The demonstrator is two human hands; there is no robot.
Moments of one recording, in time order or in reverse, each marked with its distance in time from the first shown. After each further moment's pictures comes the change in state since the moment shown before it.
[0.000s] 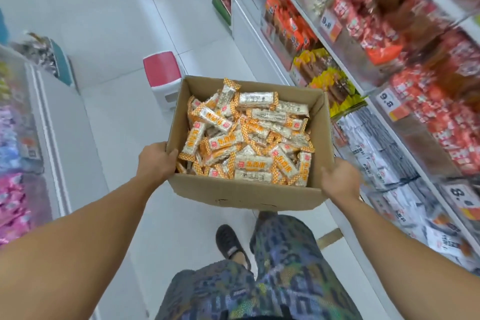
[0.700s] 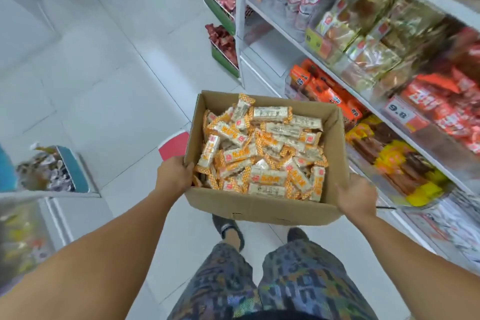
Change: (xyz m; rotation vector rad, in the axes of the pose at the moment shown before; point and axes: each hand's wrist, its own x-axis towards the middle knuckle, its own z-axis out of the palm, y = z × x) left_hand 0.435 0.167 -0.154 0.227 -0.091 0.178; right_hand 0.261 -0.320 0.055 0.123 0.024 0.219
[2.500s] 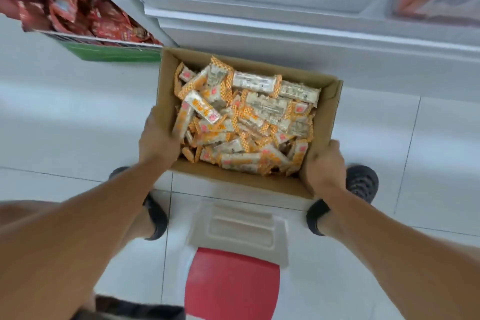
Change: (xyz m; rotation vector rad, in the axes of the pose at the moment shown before) left_hand 0.749 0.077 0.249 0.314 -0.248 0.565; right_hand 0.367 -0.227 0.533 0.365 0.009 0.747
